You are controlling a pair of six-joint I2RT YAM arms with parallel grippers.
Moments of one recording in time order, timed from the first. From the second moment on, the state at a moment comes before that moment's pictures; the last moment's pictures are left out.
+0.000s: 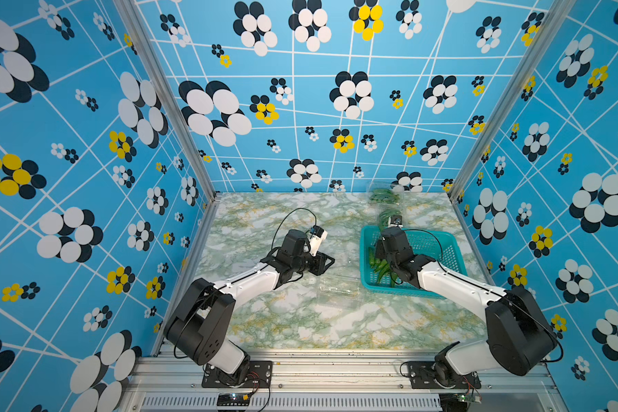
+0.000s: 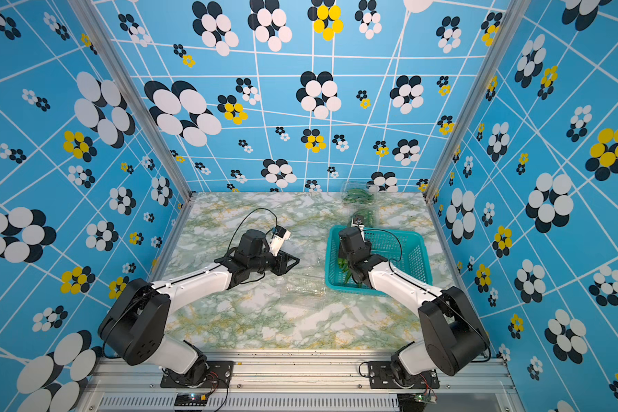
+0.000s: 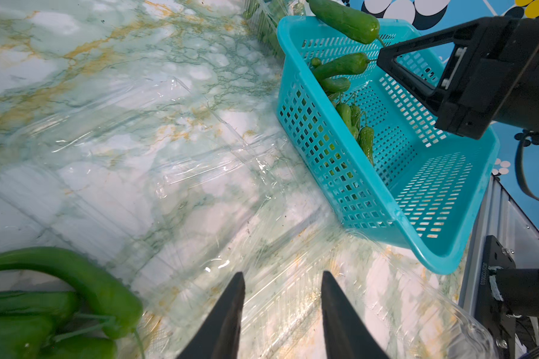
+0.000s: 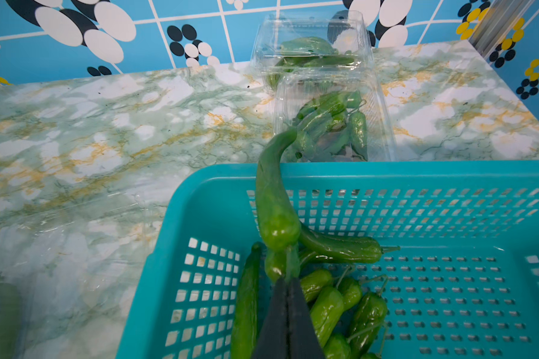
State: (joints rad) left arm -0.54 1.54 0.84 0.07 0.42 -0.23; right arm 0.51 1.46 0.86 -0.06 0.48 0.41
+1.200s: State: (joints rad) left arm -0.39 1.39 0.79 0.00 0.01 -0.29; right arm 0.69 1.73 1.23 -0.19 -0.02 0.34
